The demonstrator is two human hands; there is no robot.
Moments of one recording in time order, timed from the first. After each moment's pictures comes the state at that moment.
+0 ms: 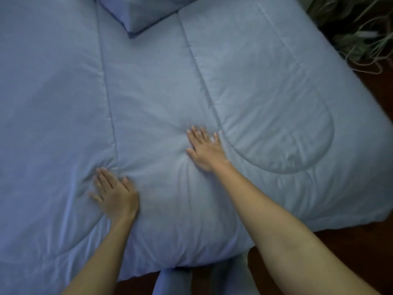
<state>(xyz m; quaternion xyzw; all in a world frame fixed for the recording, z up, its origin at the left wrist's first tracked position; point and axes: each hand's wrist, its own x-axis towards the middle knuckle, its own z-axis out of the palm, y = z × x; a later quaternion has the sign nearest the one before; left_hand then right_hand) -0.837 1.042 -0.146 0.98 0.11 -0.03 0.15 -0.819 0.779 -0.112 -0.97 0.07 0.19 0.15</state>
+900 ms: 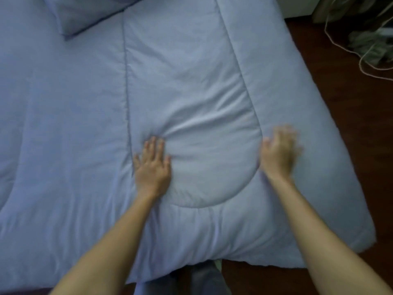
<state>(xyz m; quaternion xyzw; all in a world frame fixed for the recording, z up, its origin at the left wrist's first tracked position) -0.852 0.677 -0.146 0.99 -0.08 -0.08 0.08 -0.920 0.373 -0.107 -0.92 0.35 -0.01 0.19</state>
